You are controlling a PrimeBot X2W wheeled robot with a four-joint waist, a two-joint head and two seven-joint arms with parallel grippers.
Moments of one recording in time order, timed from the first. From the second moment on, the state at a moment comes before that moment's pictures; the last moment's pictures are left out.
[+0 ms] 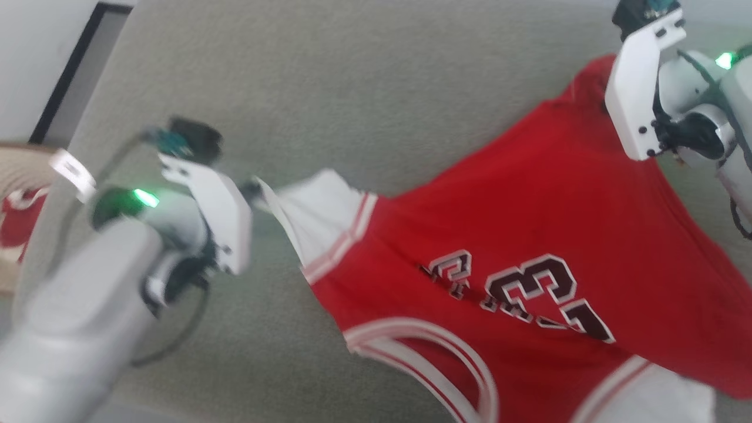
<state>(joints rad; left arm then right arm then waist) -0.76 0.55 -0.72 0.37 -0.90 0.09 0.40 -1.18 -0.51 0.86 0.70 0.83 0.13 0.77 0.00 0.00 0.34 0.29</state>
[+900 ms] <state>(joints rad) -1.34 0.63 -0.68 0.63 -0.78 -0.01 0.54 -1.32 -0.49 0.83 0.68 0.88 0.13 0.55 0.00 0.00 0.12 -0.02</state>
